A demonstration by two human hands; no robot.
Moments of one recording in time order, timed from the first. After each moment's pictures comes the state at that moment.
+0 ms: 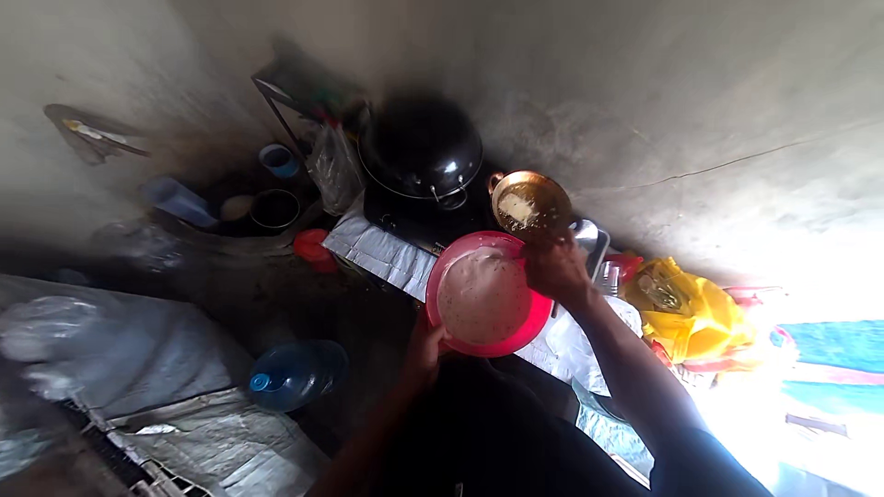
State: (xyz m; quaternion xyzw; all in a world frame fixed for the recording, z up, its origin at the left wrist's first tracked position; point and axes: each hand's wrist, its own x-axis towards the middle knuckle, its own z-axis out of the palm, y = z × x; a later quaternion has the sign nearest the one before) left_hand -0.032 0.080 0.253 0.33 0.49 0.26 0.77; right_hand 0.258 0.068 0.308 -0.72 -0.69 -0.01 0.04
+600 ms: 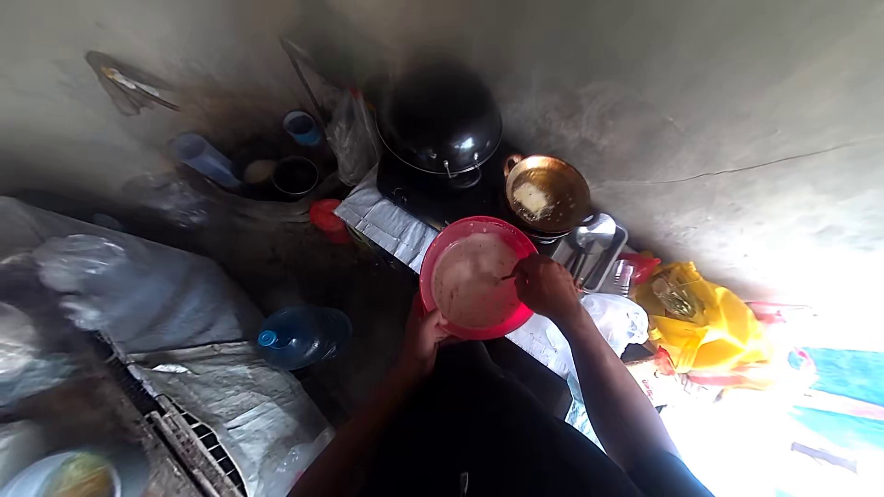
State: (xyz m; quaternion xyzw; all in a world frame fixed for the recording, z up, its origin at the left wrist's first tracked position) left_hand -0.032 0.056 0.248 0.26 0.50 0.31 0.76; right_hand 0.222 0.038 0.292 -0.78 -0.59 0.20 0.07
